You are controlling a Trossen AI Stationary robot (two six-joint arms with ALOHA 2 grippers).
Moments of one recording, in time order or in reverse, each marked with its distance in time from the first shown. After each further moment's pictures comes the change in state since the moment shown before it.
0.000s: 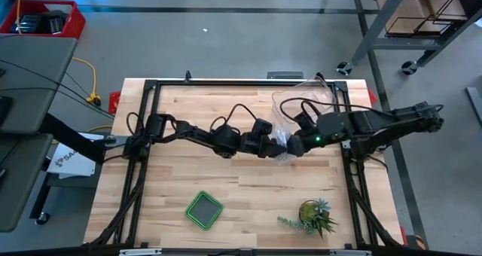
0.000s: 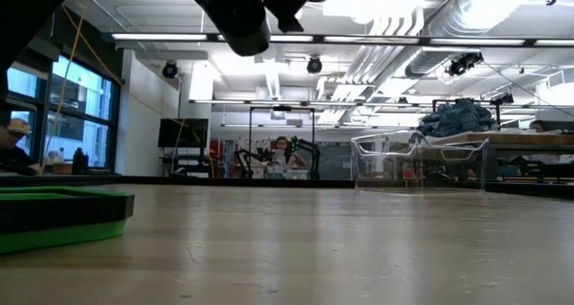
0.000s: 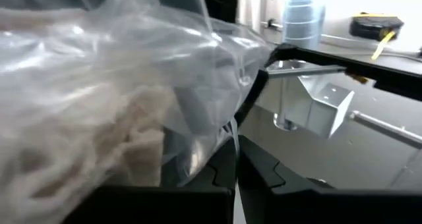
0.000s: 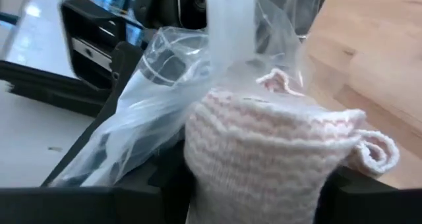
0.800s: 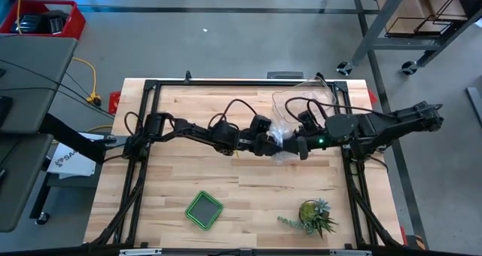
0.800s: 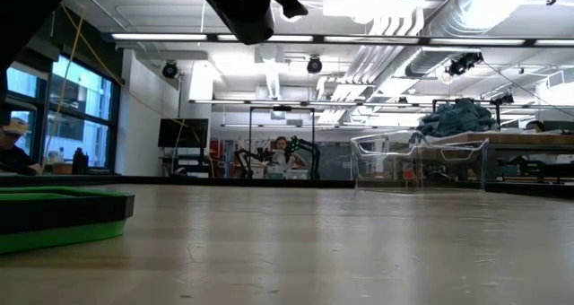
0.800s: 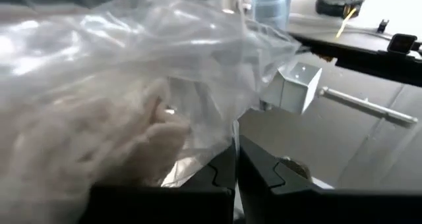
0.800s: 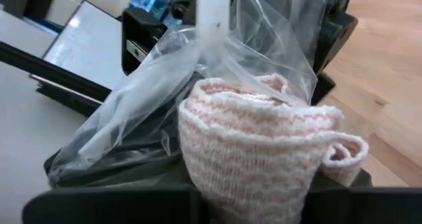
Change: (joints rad) left arm -0.006 -0.006 0.050 0.039 0.103 -0.008; right arm 0.044 -0.014 0.000 0.154 0.120 -0.137
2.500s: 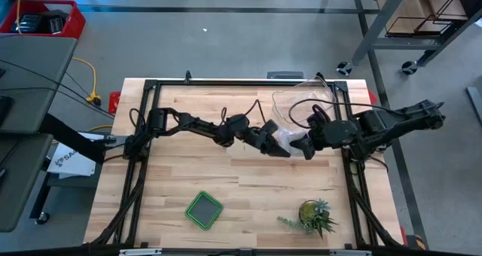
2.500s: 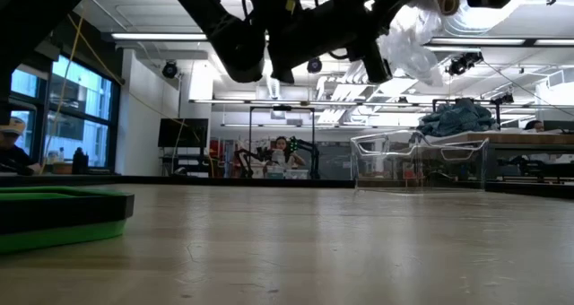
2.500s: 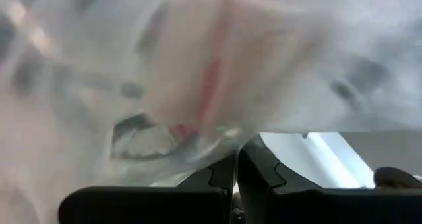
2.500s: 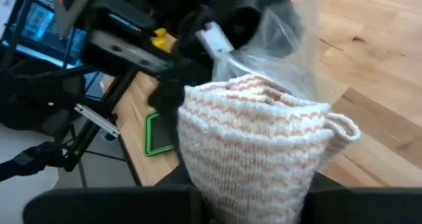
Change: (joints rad) left arm 0.114 0.004 -0.127 -0.407 0.225 -0.027; right arm 0.051 -0.118 0.000 -0.515 0.093 0.064
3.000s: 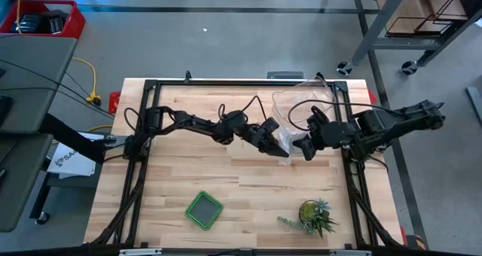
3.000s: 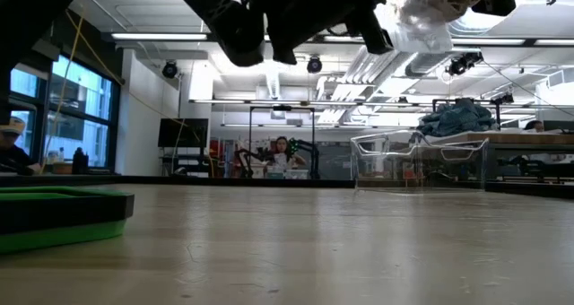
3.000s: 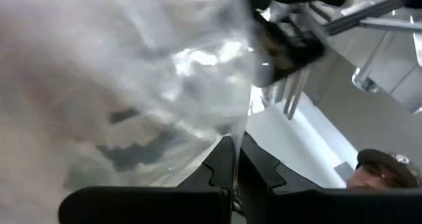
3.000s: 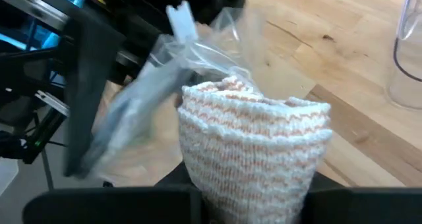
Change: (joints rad) left arm 0.004 -0.042 0.027 0.002 0.073 -0.016; right arm -0.013 0.007 0.000 -0.087 0.013 -0.048
